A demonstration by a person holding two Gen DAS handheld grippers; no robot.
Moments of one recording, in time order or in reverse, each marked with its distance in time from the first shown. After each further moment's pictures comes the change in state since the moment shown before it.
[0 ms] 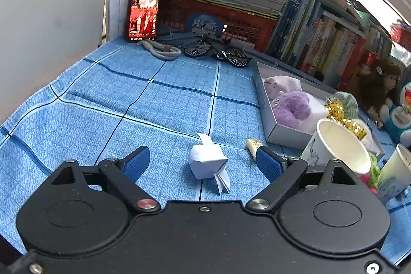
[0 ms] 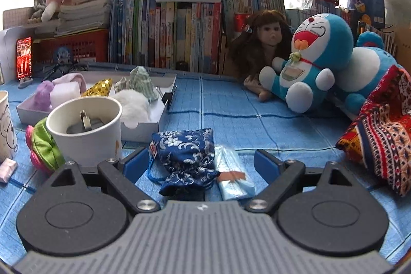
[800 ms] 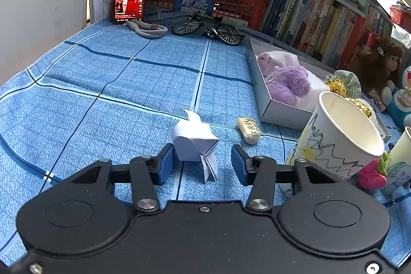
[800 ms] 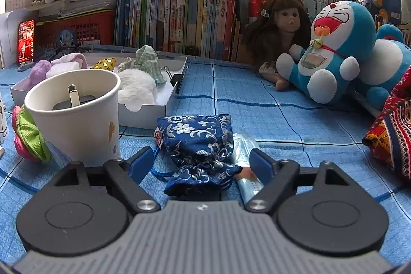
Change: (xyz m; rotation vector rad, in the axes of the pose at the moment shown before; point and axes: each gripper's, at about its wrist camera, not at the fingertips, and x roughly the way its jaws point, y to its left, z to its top) left arm 0.031 -0.018 -0.012 0.010 0.080 -0.012; right arm 0.036 0.011 -0.009 -0.031 0.045 0.025
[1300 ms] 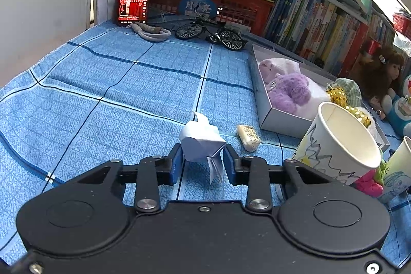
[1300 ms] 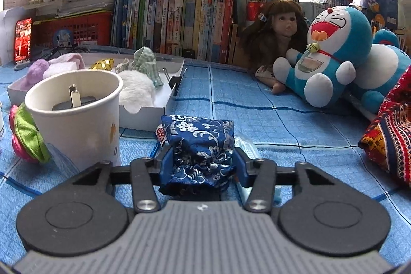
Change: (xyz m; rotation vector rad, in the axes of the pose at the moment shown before) left arm -0.003 0.001 0.005 -0.030 -0.014 0.002; right arm -0.006 0.003 0.002 0.006 -0.023 -0.034
